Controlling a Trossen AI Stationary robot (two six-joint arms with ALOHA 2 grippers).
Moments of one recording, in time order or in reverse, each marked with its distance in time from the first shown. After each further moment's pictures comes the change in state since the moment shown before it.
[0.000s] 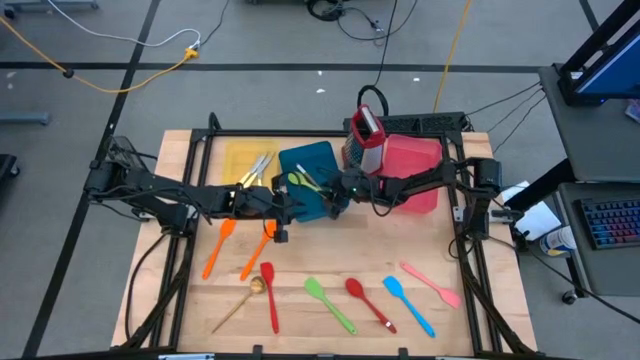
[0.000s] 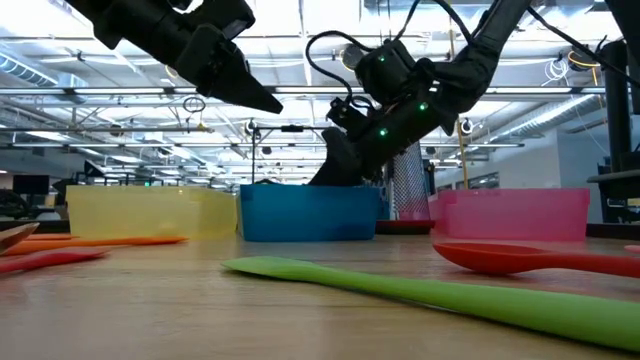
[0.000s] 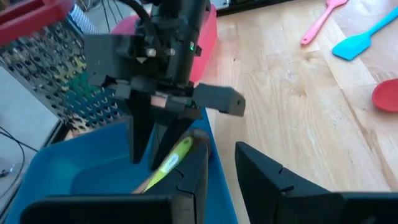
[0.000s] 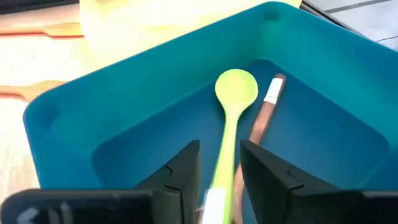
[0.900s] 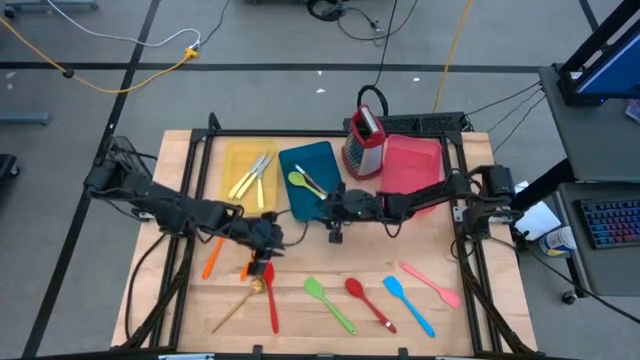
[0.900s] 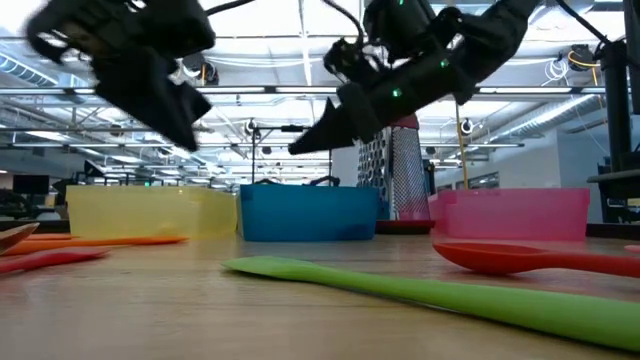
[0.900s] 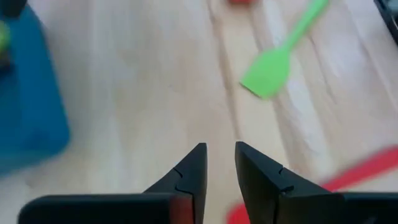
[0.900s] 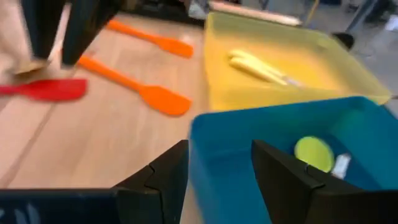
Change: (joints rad) left arm -0.213 0.001 0.000 -0.363 0.238 -0.302; right arm 0.203 -0.078 0.002 -0.001 -0.001 -0.258
